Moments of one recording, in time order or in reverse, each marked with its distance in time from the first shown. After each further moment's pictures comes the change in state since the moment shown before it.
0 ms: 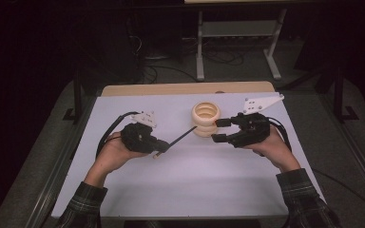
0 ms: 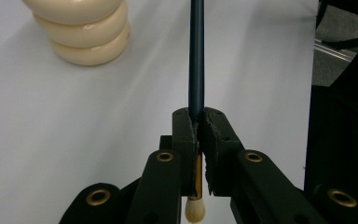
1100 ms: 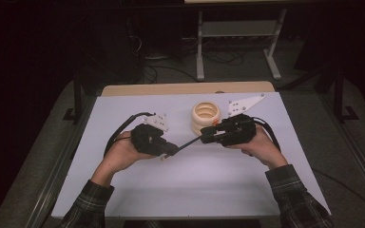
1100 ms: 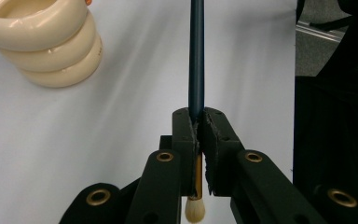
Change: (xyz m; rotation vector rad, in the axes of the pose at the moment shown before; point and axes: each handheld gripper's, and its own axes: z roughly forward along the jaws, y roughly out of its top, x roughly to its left) left arm -0.015 0.020 0.012 0.034 -0.040 0.095; right arm 0.000 0.005 0.031 0.042 0.116 -0.015
